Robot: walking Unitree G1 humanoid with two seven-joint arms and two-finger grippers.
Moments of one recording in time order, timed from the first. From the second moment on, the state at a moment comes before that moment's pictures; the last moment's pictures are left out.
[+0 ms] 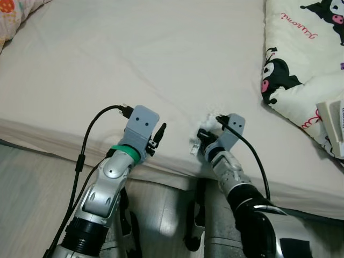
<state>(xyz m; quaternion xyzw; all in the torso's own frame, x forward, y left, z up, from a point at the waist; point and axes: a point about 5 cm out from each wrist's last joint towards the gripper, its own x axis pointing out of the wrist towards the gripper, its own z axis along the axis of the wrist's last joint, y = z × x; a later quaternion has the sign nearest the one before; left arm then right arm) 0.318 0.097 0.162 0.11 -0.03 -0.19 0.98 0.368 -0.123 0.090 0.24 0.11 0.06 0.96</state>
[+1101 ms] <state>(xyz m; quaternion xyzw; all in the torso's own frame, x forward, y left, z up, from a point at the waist) 0.316 0.166 0.131 0.05 0.00 0.00 1.00 0.327 -0.173 0.137 -0.12 -0.20 -0.06 0.97</state>
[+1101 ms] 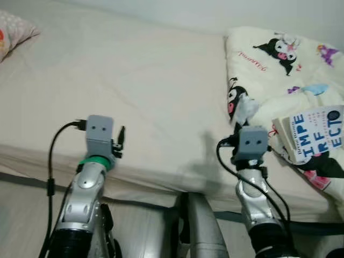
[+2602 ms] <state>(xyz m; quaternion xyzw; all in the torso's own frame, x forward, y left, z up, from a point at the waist) 0.322 0.123 0.143 0.07 -0.06 -0.07 0.99 0.311 -0.173 0.125 -0.07 -0.17 -0.04 0.98</state>
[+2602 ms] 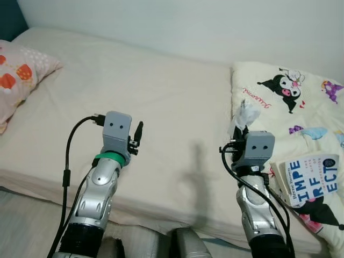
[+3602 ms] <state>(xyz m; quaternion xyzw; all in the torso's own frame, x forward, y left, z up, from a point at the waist) 0.319 0.120 0.137 0.07 -0.07 -0.07 0.99 0.307 -0.168 0.115 -0.06 -0.14 -0.04 0.99</state>
